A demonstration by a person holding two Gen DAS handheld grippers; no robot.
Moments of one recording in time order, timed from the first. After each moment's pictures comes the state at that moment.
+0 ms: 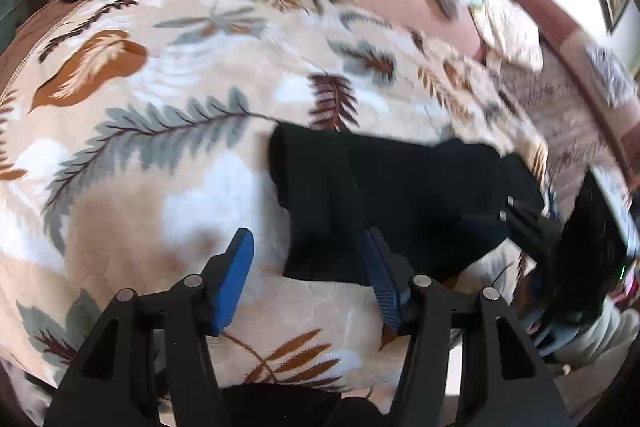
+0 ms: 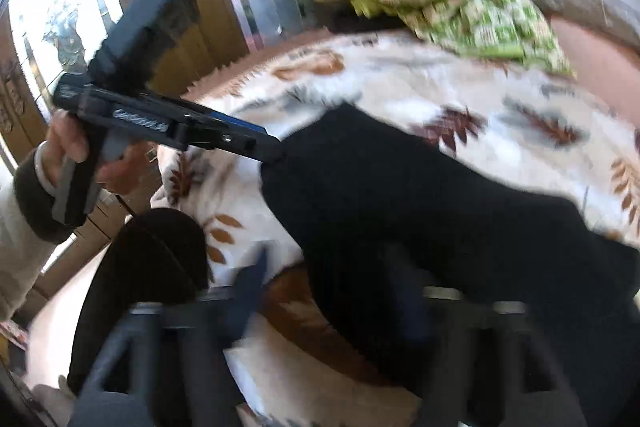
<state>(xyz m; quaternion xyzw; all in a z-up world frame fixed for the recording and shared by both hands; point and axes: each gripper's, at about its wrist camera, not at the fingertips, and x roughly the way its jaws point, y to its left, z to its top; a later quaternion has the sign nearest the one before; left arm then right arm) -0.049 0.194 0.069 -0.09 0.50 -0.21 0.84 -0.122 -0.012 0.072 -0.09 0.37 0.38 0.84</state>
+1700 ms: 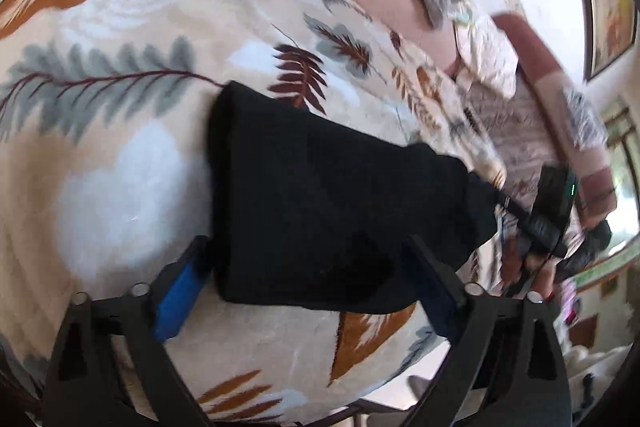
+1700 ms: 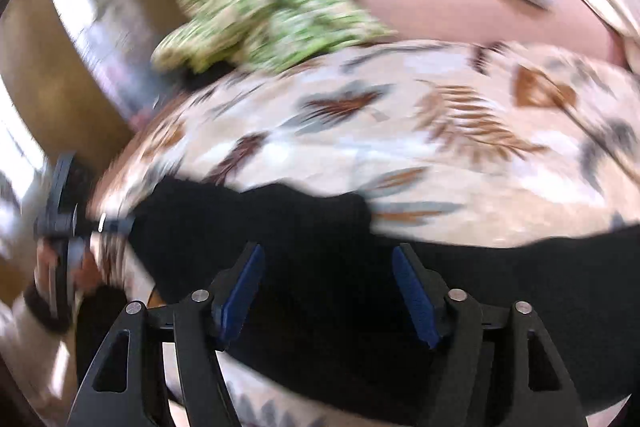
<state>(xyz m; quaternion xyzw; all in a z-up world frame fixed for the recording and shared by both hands) -0.020 0.168 0.025 -0.18 0.53 -0.28 0.78 -0.058 -0.214 0.079 0.11 0.42 0.17 0.88</state>
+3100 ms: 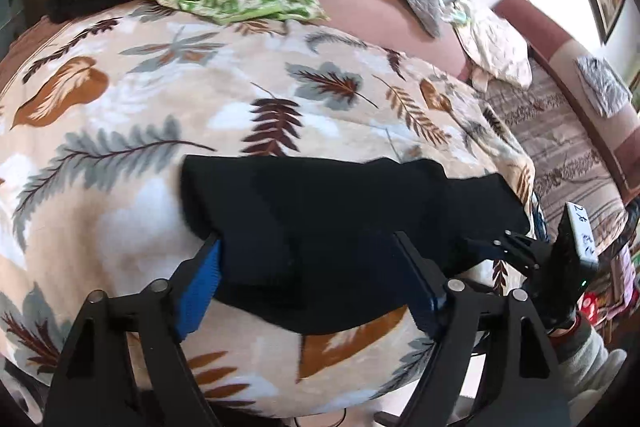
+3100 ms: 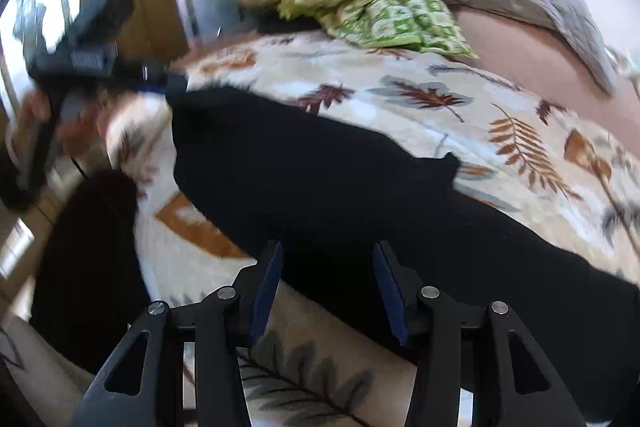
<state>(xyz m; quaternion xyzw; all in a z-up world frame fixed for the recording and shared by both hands) -0.055 0.126 0.086 -0.09 0.47 -0.21 0.85 -0.134 -0.128 0.058 -0.13 0.39 0.27 0.87</state>
